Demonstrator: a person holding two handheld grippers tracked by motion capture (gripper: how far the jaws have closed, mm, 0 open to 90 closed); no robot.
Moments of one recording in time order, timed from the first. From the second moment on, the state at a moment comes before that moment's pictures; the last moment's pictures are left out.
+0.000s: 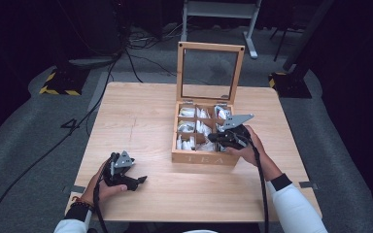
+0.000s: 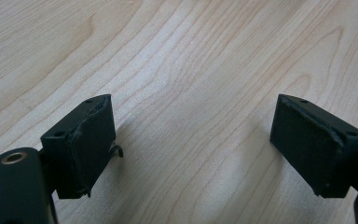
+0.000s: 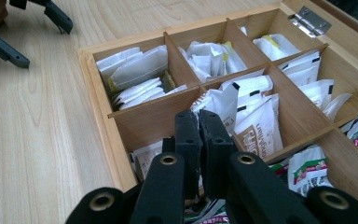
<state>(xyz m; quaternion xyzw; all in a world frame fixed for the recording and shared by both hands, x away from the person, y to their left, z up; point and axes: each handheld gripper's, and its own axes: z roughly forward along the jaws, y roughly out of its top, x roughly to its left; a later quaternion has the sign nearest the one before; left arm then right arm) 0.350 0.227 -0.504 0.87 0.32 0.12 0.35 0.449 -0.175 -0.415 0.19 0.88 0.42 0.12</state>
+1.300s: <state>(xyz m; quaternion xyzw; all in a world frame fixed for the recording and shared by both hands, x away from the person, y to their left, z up) 0.351 0.227 -0.504 0.87 0.32 0.12 0.35 0.396 -0.213 -0.367 0.15 0.84 0.51 0.13</state>
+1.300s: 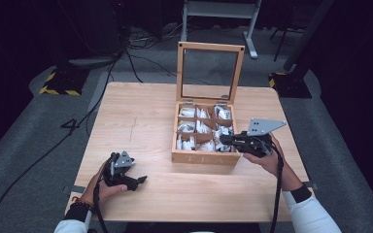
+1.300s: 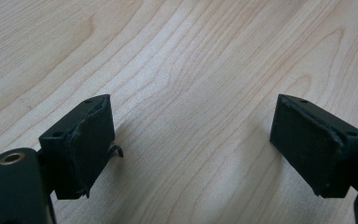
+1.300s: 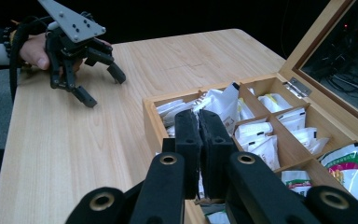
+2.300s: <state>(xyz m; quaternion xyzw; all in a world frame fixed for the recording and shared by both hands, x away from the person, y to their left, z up) 0.351 0.227 -0.504 0.87 0.32 0.12 0.35 0.365 -0.185 -0.420 0.10 0.89 0.44 0.08</state>
